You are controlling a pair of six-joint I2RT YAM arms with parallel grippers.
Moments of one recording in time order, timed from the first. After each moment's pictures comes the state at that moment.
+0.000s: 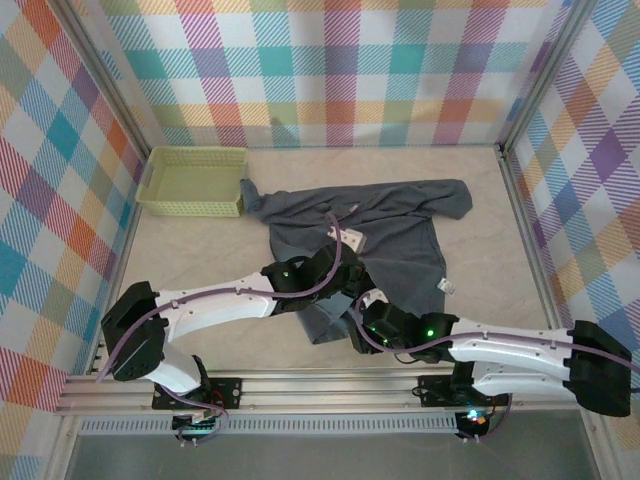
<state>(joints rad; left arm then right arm) -1.08 1.51 1.09 -0.25 -0.25 -0.52 1.17 1.04 0.45 -0.35 0.17 0.68</state>
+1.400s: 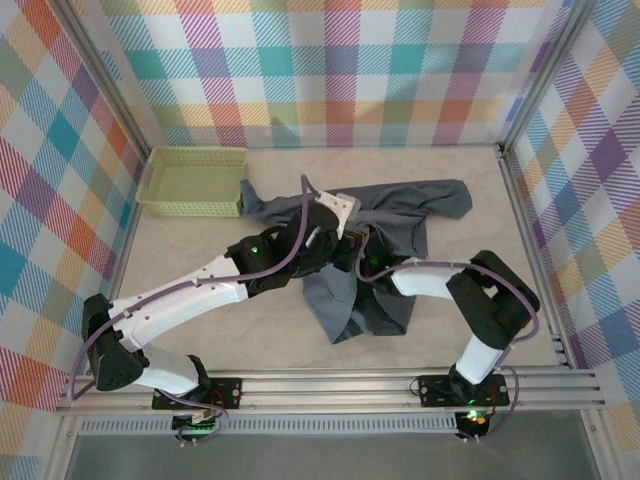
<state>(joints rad) -1.04 1.40 1.37 -0.47 -0.16 -0.47 0.72 1.71 0.83 0.25 0.32 0.45</state>
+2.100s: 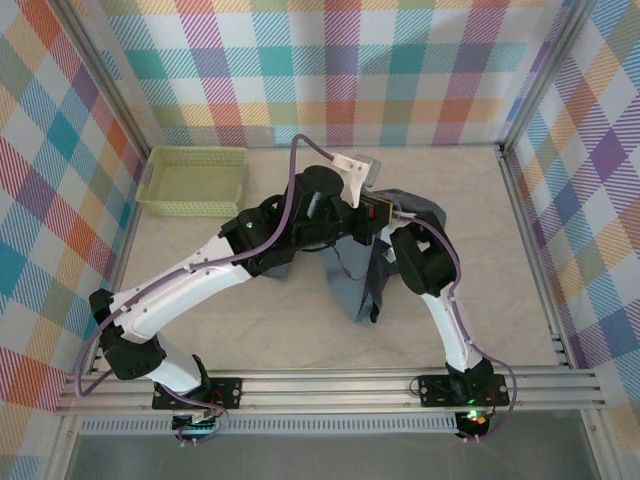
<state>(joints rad) -1.06 1.53 1.76 -0.54 -0.02 -0.50 0.66 2.34 1.85 -0.69 0.38 0.68</state>
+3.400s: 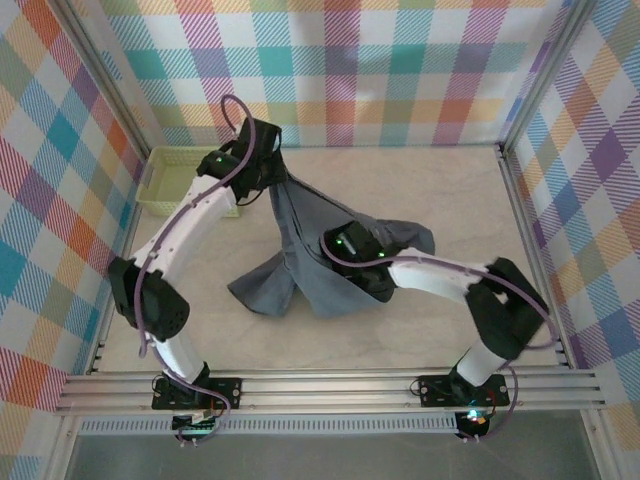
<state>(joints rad) -0.43 1.75 1.80 -0.87 -0.26 -0.58 0.79 1.58 0.96 -0.33 0.26 0.54</state>
